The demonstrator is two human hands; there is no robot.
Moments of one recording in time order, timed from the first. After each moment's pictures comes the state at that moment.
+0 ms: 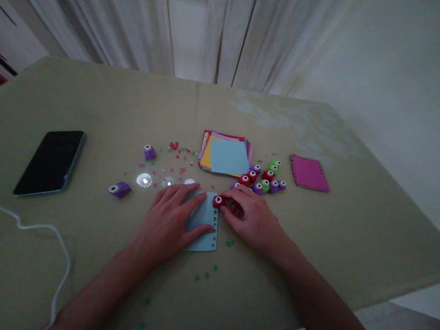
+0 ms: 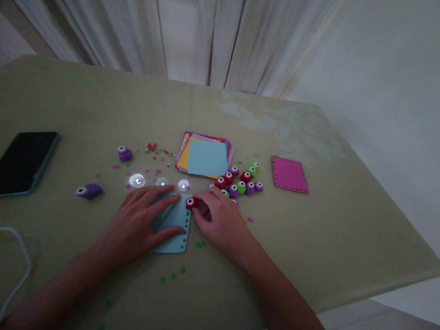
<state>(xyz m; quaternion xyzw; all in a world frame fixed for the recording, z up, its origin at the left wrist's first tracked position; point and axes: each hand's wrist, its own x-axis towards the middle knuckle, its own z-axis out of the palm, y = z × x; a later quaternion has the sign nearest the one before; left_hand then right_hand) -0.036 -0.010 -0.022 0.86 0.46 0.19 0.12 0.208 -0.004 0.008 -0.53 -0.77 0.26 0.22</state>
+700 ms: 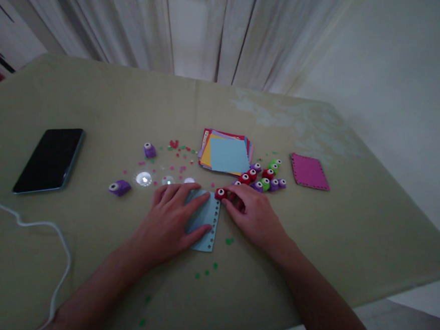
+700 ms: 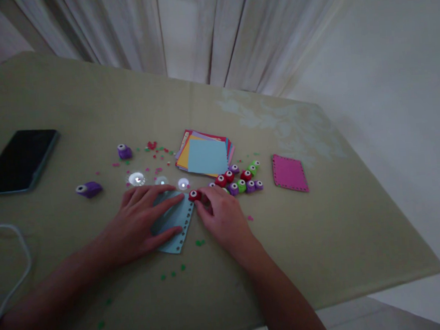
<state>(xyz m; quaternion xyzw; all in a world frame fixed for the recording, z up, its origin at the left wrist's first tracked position) -0.038 -0.011 -0.021 0.87 0.45 0.17 0.13 0.210 -0.001 0.003 -0.55 -0.76 0.27 0.23</state>
